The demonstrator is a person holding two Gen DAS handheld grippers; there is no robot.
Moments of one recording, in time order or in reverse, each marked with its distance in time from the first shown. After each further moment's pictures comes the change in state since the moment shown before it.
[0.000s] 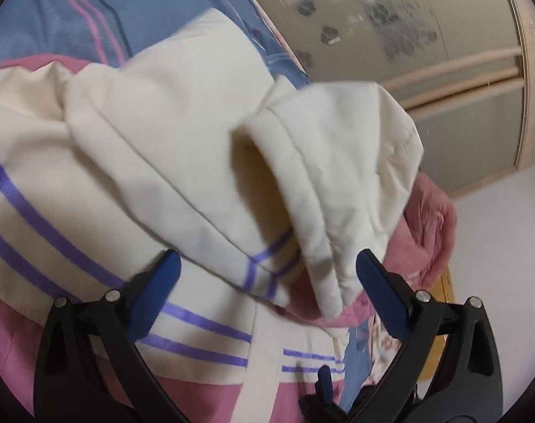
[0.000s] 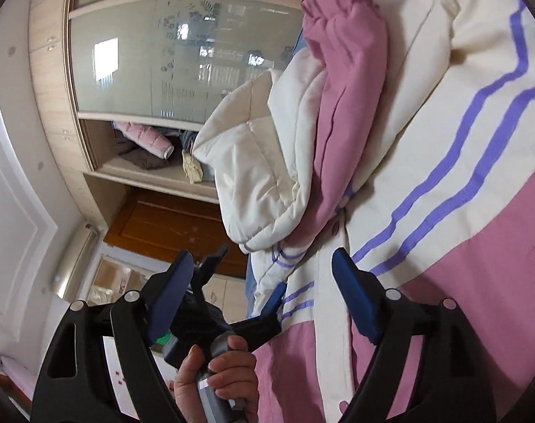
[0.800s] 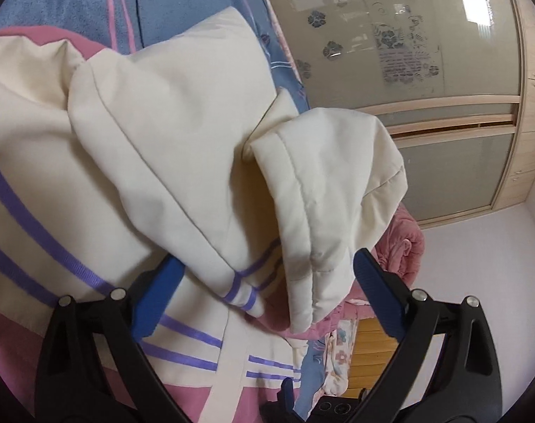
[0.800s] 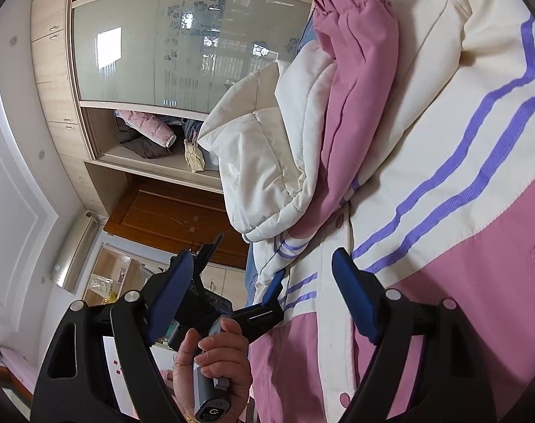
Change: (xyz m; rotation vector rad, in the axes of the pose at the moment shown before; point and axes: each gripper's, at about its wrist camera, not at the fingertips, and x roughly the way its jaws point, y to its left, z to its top) left arm 0.003 0.015 0.009 -0.149 0.010 -0.147; right arm 0.005 -0.001 0.008 0.010 0.039 0.015
